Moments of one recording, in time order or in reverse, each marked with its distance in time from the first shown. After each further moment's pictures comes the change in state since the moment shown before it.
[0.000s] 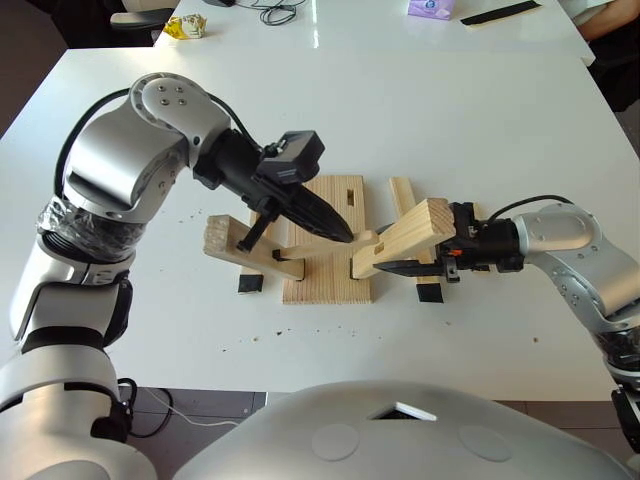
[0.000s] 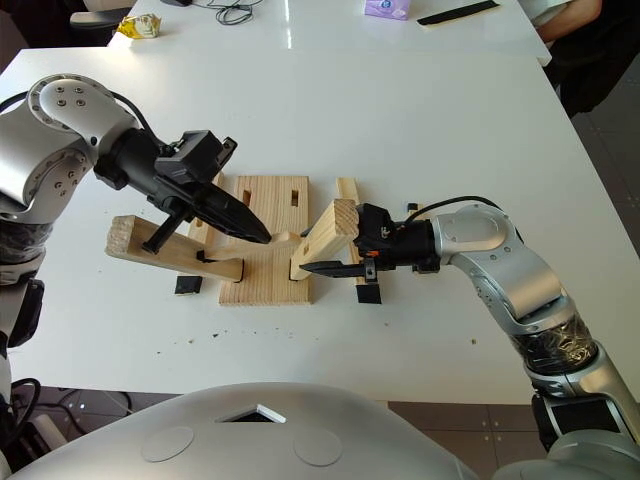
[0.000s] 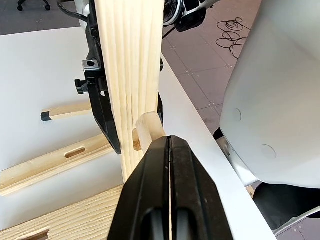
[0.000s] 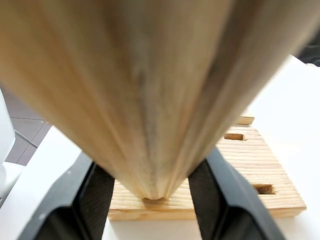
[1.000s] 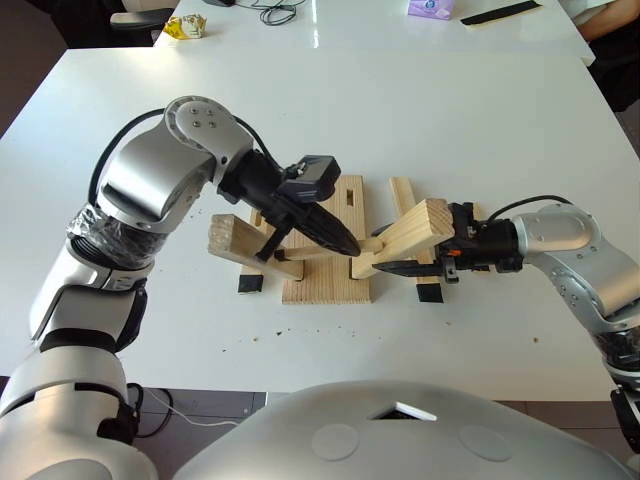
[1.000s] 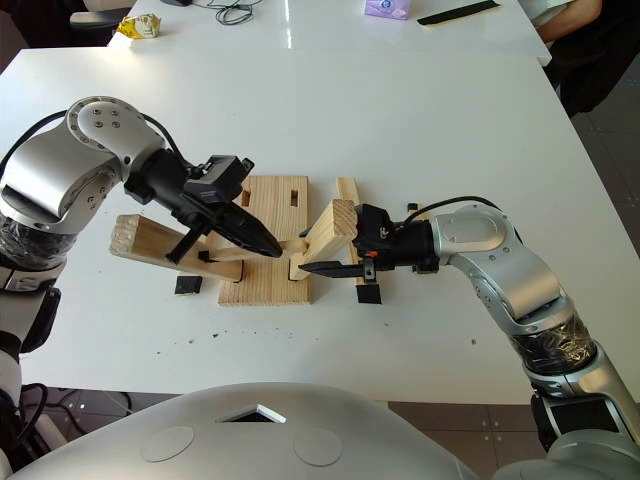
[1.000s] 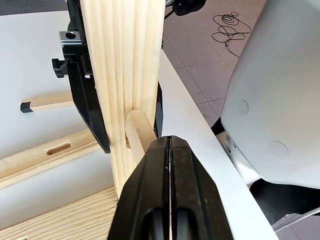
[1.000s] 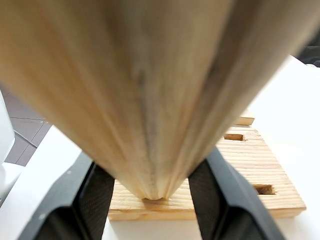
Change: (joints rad) left arm 0.033 -0.052 -0.060 0.003 0.067 -0.013 0.016; right arm -0.003 0.003 0.002 -0.007 -0.003 0.000 -0.003
